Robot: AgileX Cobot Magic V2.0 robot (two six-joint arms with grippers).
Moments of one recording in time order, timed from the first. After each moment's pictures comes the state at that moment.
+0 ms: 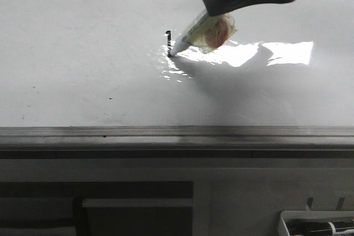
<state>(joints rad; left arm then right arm) -0.54 0.41 -0.39 -0.67 0.31 0.54 0.67 1.12 -0.72 0.39 0.14 -0.69</state>
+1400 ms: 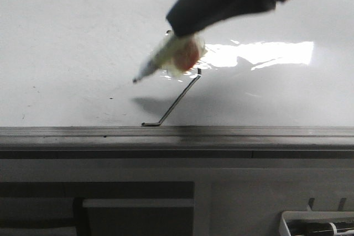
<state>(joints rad) -0.54 0.41 -0.39 -0.67 0.31 0.54 0.76 1.14 -0.81 0.40 0.26 -0.63</state>
